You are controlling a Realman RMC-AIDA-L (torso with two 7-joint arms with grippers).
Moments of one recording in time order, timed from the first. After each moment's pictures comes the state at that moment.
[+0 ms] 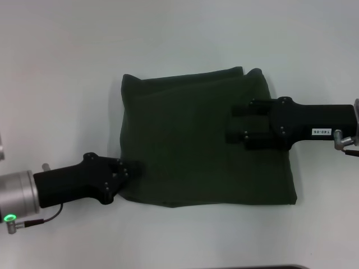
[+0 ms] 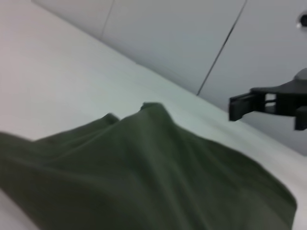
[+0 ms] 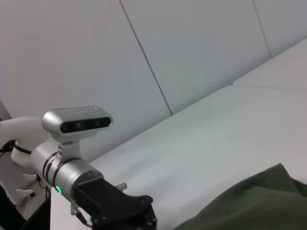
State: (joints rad) left arm -0.37 -2.14 0.67 0.44 2.07 1.53 -1.19; right arm 0.47 2.06 -0.81 -0.57 -1.91 -1.65 1.41
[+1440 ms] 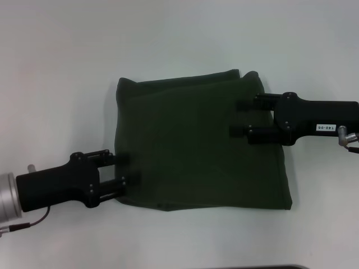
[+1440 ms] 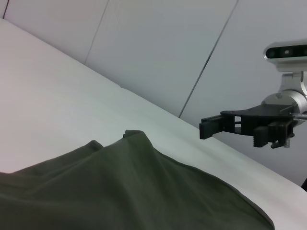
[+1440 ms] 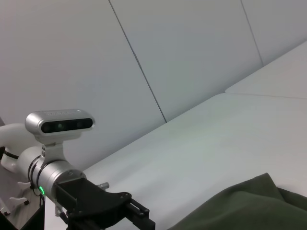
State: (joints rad) left arm -0.34 -2.11 0.63 0.46 2.07 1.64 -1.20; right arm 0.46 2.06 -0.78 -0.57 -1.91 -1.66 1.41
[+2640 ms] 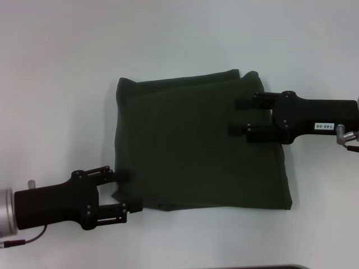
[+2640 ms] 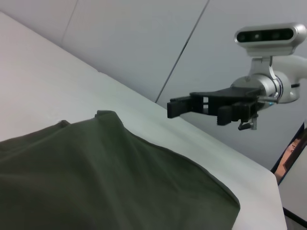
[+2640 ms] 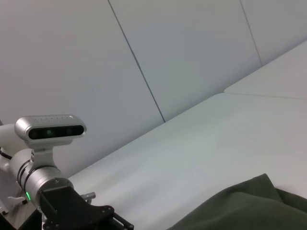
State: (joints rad) left arm -0.33 -2.10 0.64 0.45 2.12 1.70 -1.20; right arm 0.47 2.06 -0.78 -0.57 -1.92 -1.65 1.41
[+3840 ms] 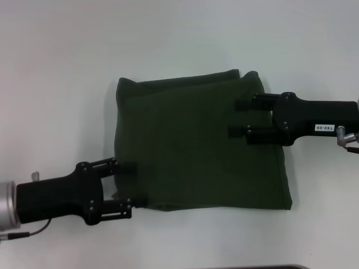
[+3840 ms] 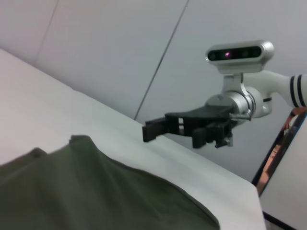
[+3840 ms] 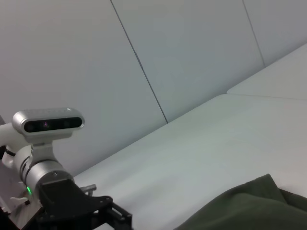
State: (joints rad) left arm -0.34 -2.11 0.62 0.47 2.11 1.77 -1.17; right arm 0.47 2.06 -0.78 -0.57 -1.91 -1.66 1.41
